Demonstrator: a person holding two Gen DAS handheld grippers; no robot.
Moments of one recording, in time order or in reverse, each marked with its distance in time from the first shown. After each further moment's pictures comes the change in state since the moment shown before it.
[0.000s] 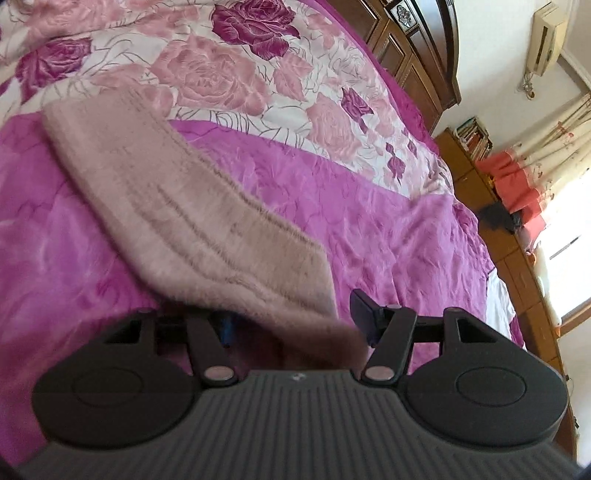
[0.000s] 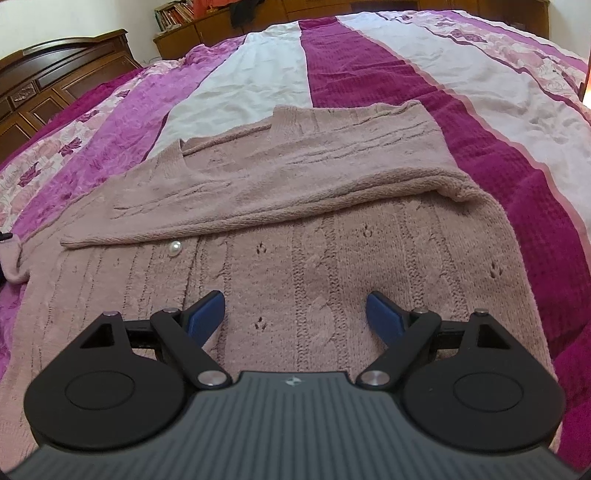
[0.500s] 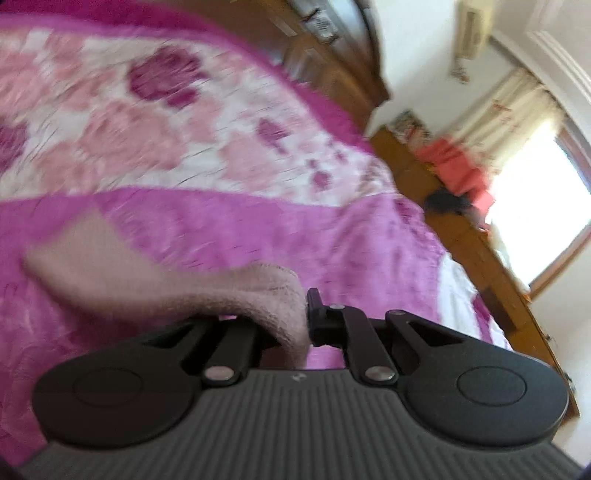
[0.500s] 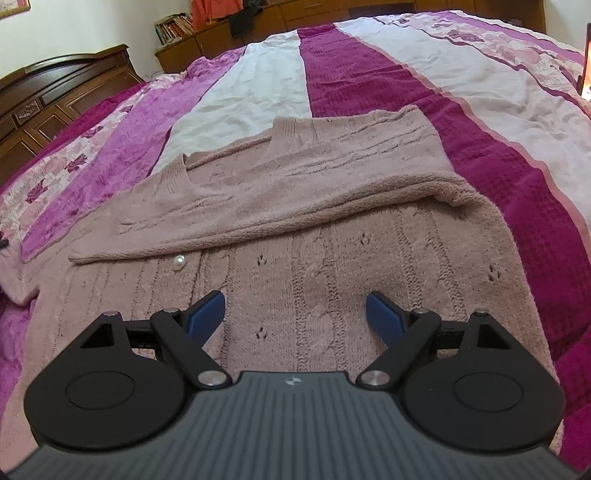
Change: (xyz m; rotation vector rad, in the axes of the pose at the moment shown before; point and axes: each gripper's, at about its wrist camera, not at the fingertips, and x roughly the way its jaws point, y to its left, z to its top) left arm -0.051 -0.045 0.010 0.184 -0.053 -0.186; right arm -0.006 -0.009 0.001 0.036 -0.037 0.042
